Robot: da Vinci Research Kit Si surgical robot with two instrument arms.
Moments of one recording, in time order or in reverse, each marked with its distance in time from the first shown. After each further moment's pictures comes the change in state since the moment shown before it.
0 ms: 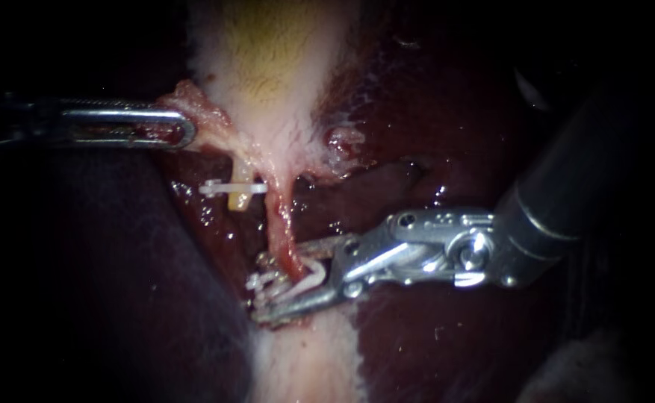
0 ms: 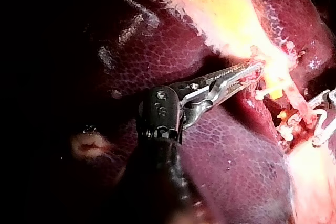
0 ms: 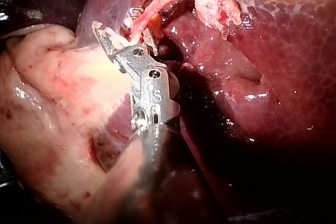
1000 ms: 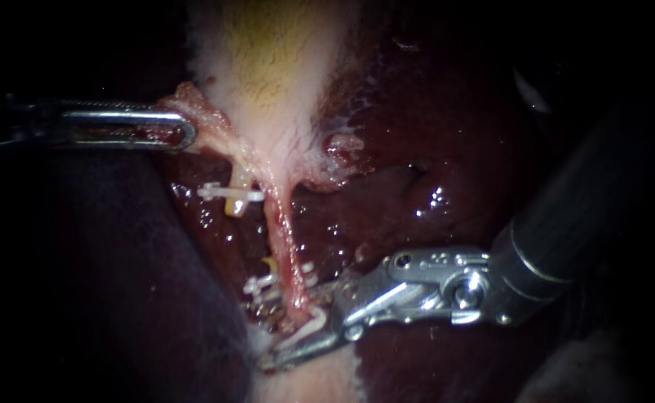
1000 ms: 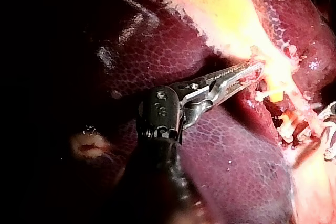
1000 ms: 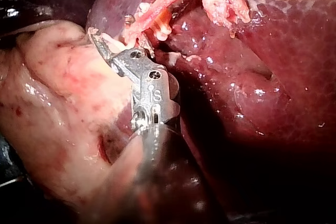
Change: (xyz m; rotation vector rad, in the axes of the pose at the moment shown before) right arm 0.000 -0.002 0.001 0.058 -0.022 0.007; left arm 0.000 0.000 0.000 0.000 0.000 0.001
